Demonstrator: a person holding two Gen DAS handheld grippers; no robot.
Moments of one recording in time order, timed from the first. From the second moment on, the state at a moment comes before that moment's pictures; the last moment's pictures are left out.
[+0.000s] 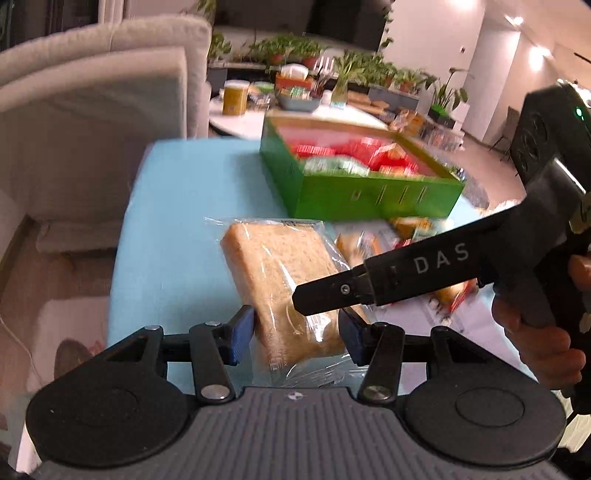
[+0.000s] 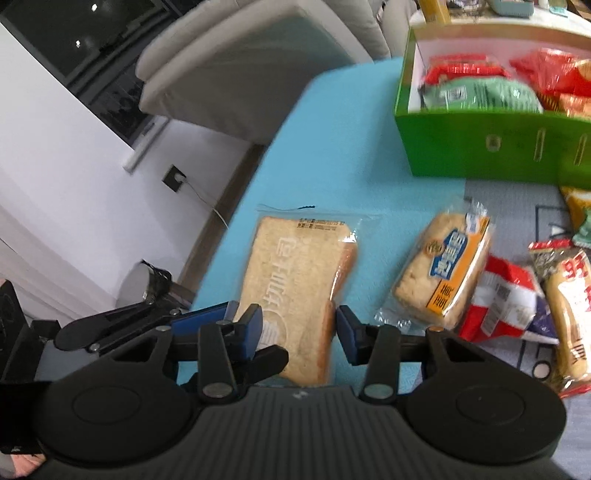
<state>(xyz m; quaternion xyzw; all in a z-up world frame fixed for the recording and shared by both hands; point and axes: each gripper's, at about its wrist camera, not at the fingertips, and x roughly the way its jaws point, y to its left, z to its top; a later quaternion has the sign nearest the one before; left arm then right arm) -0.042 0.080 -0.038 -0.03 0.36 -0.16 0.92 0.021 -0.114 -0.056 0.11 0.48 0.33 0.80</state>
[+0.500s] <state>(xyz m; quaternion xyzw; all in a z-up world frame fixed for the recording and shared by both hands) 0.030 0.011 0.021 0.00 0.29 -0.21 0.93 0.059 -0.181 0.002 0.16 0.38 0.29 0.86</state>
